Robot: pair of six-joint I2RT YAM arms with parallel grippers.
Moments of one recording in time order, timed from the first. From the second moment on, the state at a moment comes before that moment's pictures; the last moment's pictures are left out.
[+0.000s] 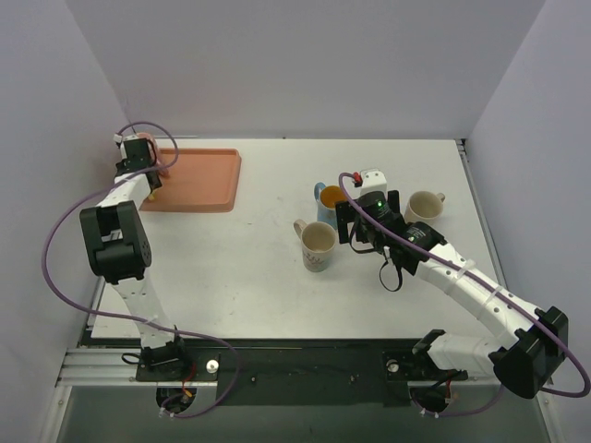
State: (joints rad) left arm 0.20 2.01 1.50 -0.24 -0.39 -0.19; right arm 0.68 1.18 1.01 -0.52 0.45 0.23
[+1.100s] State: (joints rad) left arm 0.28 1.49 1.31 -0.52 0.13 -0.25; right arm 0.83 1.00 0.93 -0.40 0.40 0.07
